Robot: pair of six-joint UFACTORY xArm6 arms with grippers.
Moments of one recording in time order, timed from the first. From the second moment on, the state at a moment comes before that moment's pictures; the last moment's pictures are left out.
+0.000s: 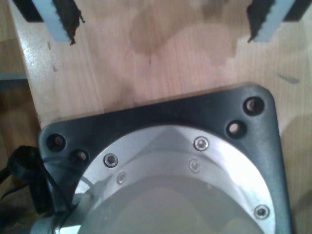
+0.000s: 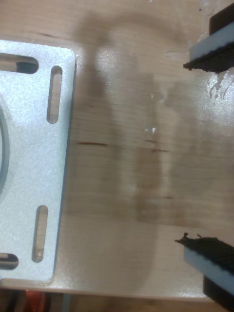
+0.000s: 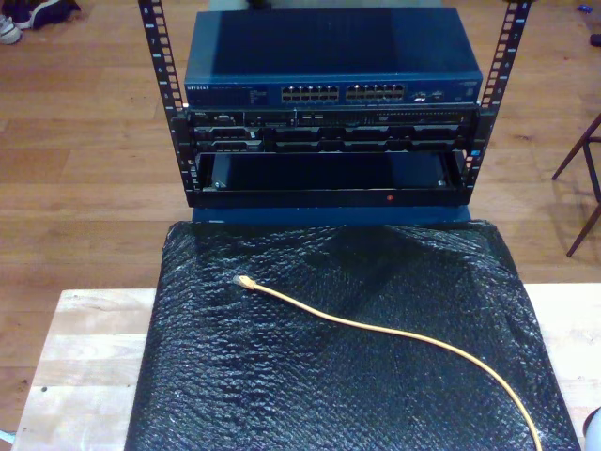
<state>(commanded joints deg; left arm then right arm) 77.0 -29.6 -6.6 1.6 63.1 -183.3 -84.6 -37.1 -1.6 -2.8 52.6 -177.6</state>
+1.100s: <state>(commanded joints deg) 76.9 -29.8 -8.1 1.9 65.3 -183.4 -84.6 -37.2 -6.0 -2.7 59.0 -177.6</state>
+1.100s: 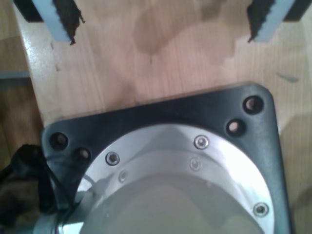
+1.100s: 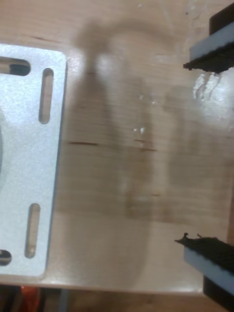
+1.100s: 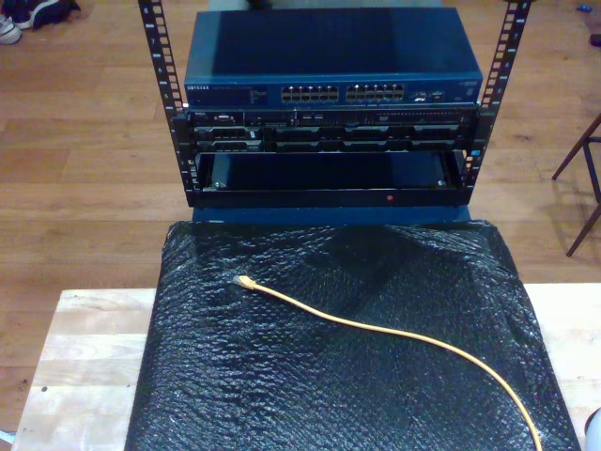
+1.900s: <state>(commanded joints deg) 76.2 -29.8 -23.1 1.5 84.6 -184.4 -83.6 -36.8 -26.7 4.0 80.1 -167.0</state>
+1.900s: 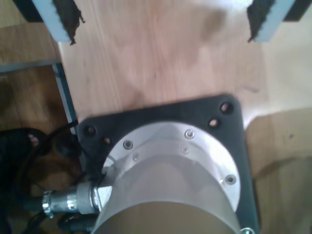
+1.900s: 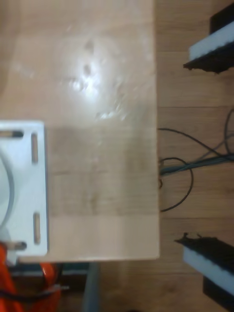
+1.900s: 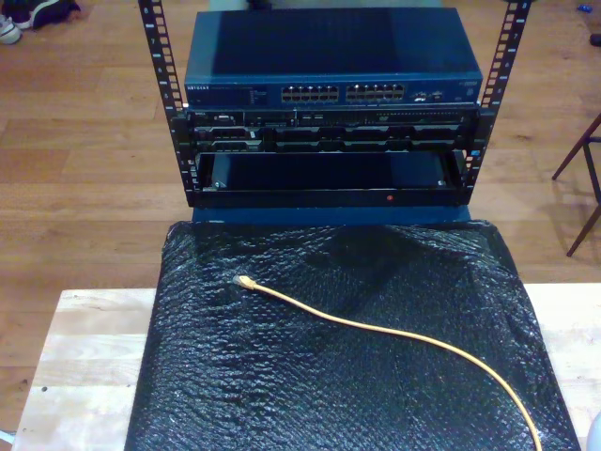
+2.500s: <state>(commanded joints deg) 62.5 -29.5 -29.7 -3.6 90.2 -201.8 -68.1 -36.4 -36.2 12.6 85.4 -138.8</state>
